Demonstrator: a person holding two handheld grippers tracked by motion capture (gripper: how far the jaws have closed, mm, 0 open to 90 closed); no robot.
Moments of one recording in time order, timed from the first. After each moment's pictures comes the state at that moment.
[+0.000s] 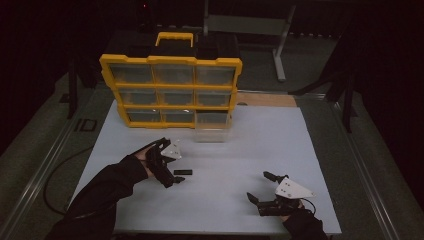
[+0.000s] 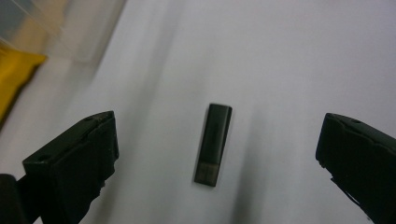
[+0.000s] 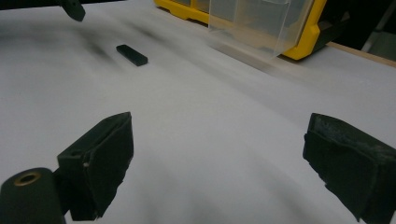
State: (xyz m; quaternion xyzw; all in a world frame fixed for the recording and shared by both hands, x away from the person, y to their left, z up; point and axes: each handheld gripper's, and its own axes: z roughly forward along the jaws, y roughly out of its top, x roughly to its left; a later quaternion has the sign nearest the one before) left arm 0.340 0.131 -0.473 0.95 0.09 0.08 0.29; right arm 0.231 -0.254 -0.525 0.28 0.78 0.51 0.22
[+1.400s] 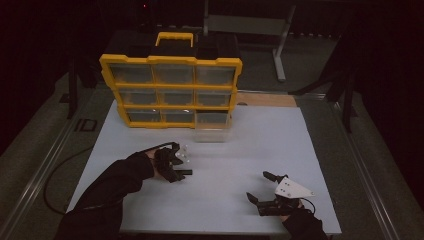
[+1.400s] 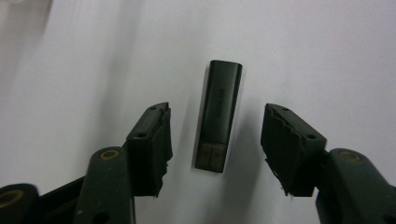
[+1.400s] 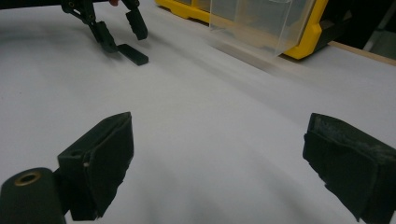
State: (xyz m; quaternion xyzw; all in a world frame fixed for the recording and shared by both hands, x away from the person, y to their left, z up) left arm 0.355 0.111 -0.498 0.98 0.08 0.05 0.19; right arm 0.232 -0.253 -0.525 0.28 0.78 0.51 0.22
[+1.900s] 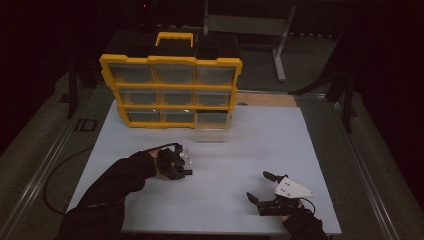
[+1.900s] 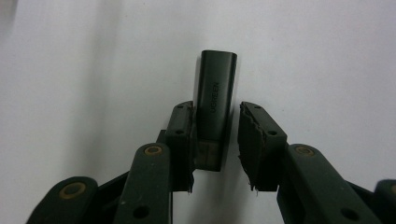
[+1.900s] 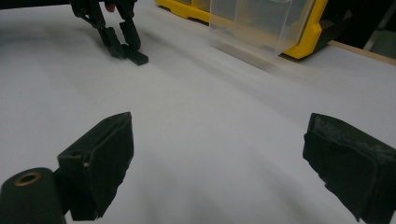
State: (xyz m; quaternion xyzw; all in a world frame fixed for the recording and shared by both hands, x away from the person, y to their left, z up) left arm 0.357 0.104 -0.500 0.99 0.07 0.03 0.15; right arm 0.232 -0.253 -0.525 0.28 0.78 0.51 0.22
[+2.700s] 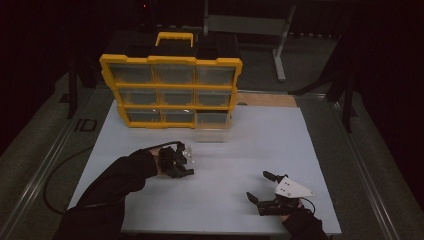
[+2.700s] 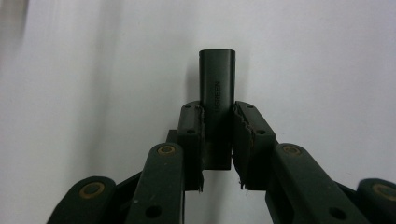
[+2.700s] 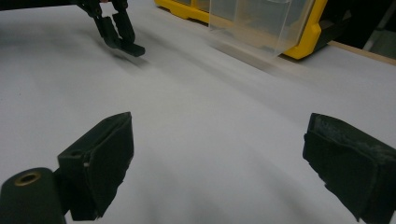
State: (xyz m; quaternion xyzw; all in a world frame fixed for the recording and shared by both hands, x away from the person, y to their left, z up) left arm 0.352 0.096 -0.478 0.99 0.06 0.03 0.15; right arm 0.233 -0.254 -0.525 0.28 0.78 0.51 0.22
